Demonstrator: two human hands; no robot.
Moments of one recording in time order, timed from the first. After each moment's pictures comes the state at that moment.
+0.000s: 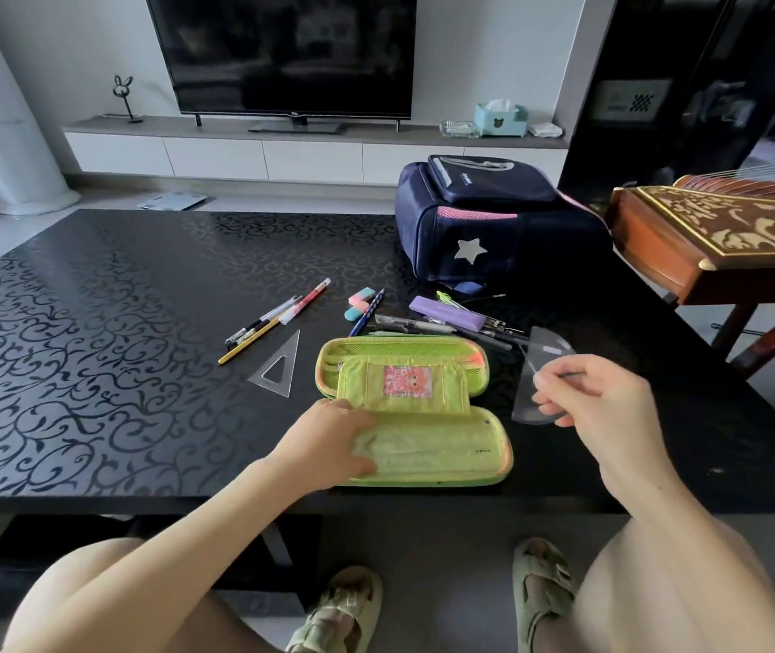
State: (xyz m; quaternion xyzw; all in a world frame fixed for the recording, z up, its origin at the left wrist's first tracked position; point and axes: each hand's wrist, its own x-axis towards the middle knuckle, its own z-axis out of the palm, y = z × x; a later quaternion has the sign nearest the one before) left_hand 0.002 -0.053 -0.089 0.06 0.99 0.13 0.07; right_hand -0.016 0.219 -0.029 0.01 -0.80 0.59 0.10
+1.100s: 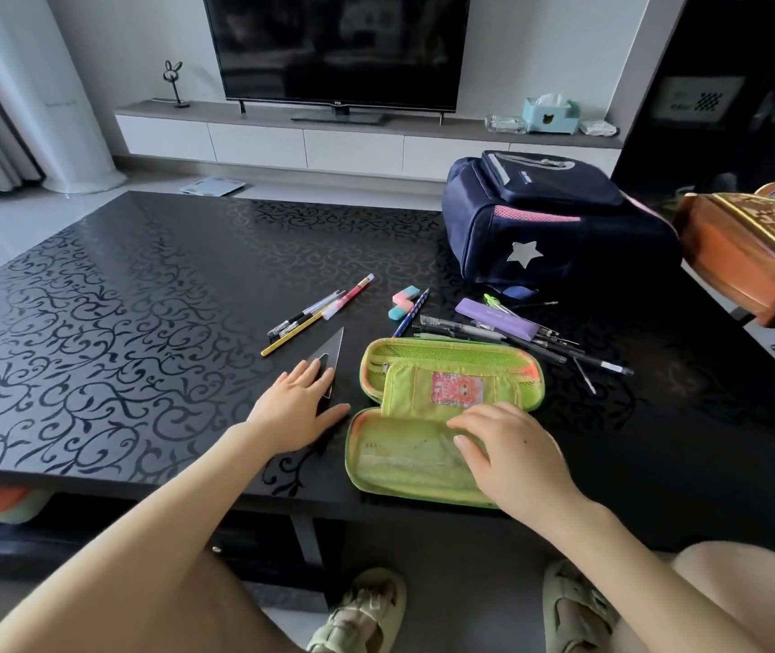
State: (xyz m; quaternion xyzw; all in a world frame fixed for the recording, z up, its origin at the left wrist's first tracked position) left_hand -0.025 -0.148 -0.113 -0.04 0.99 0.04 0.08; right_hand -0.023 0.127 -0.081 0.31 -0.92 0.20 0.08
